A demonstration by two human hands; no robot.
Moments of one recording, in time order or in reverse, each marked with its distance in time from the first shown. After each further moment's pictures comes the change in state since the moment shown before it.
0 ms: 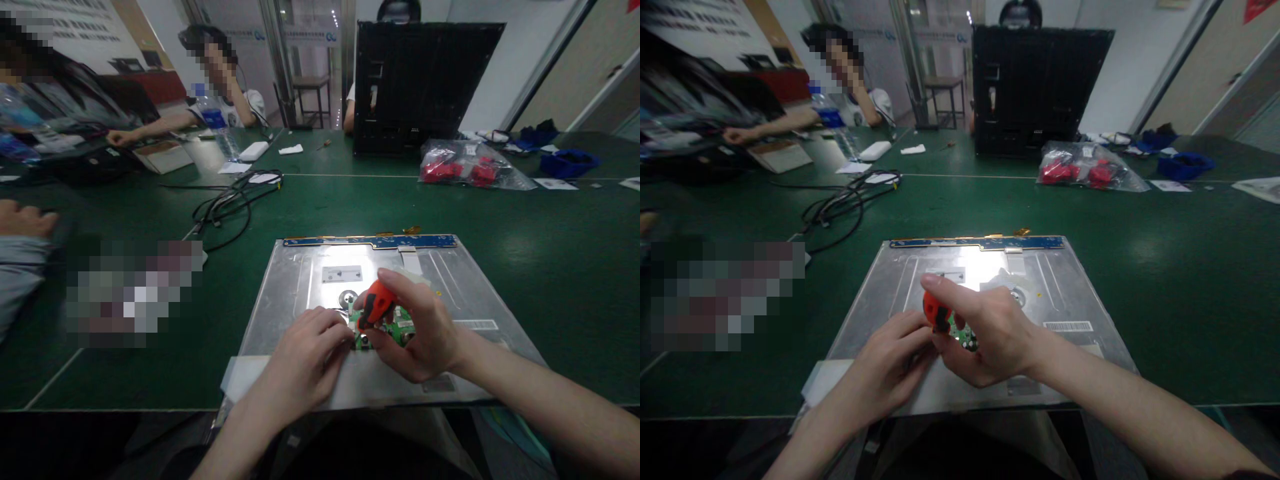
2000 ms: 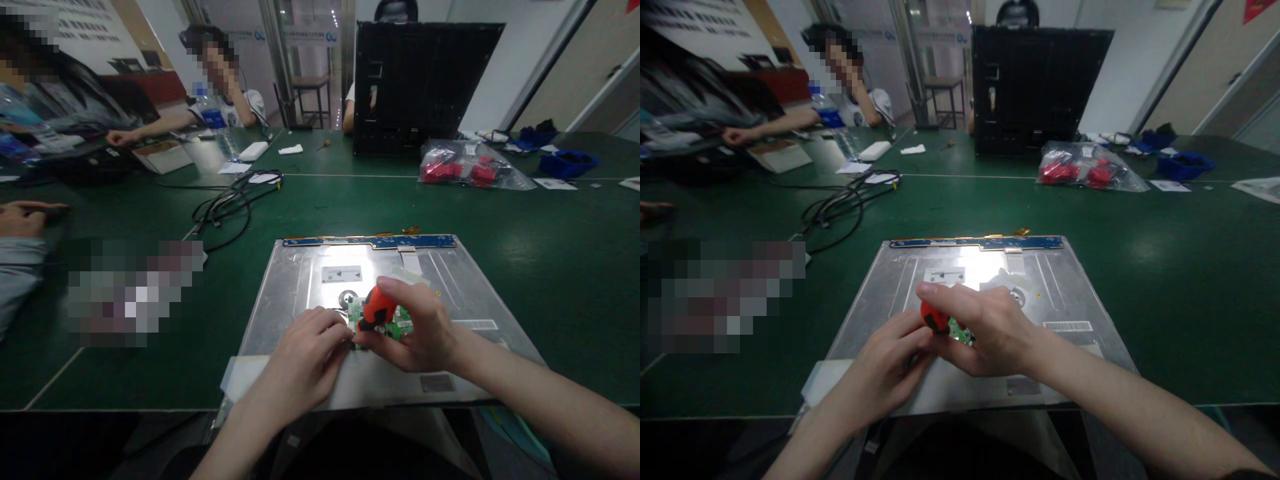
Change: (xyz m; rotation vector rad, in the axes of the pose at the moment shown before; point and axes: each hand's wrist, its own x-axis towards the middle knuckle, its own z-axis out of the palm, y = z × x) left_hand 0.002 -0.001 0.001 -0.001 0.013 0.004; right_hand 0.002 0.002 0.004 -0.020 0.040 -0.038
